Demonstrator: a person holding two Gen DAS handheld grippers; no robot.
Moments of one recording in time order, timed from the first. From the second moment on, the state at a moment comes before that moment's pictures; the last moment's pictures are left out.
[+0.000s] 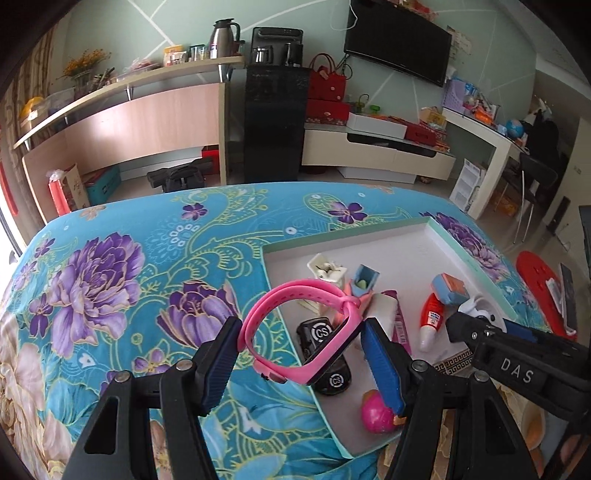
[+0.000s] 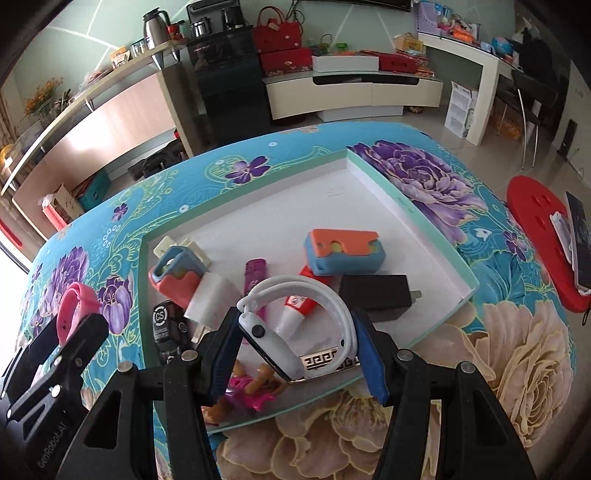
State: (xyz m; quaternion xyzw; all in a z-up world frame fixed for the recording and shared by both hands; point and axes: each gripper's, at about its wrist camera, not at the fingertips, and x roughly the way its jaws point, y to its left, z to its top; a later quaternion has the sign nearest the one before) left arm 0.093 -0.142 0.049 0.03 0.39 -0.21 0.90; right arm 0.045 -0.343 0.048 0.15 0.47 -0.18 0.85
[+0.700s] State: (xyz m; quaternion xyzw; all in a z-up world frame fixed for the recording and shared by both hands) left arm 0.091 -0.190 0.014 0.07 0.42 -0.23 0.87; right arm 0.045 -0.356 0.039 0.17 0.47 -0.17 0.85
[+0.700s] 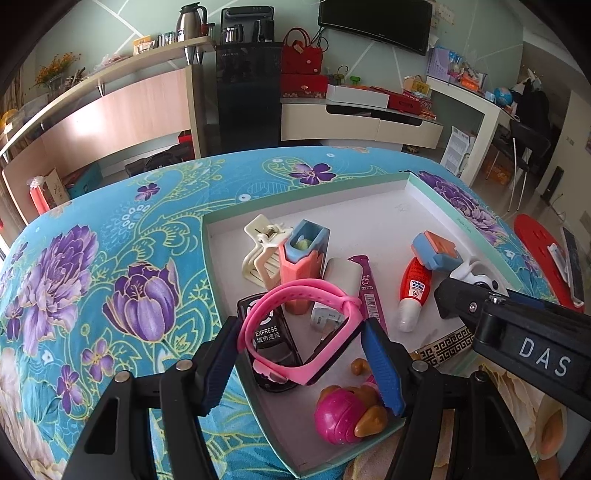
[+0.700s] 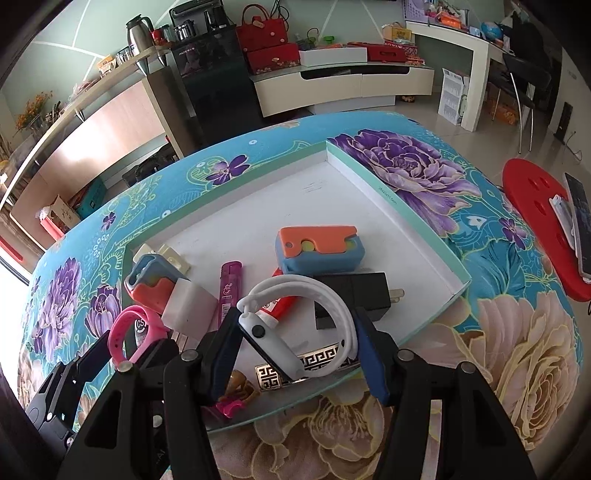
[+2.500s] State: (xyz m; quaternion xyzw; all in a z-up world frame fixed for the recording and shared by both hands) left arm 0.056 -0.049 0.022 0.00 0.47 -0.06 0.88; right arm -0.005 -0.273 0.026 0.10 0.53 -0.10 0.84
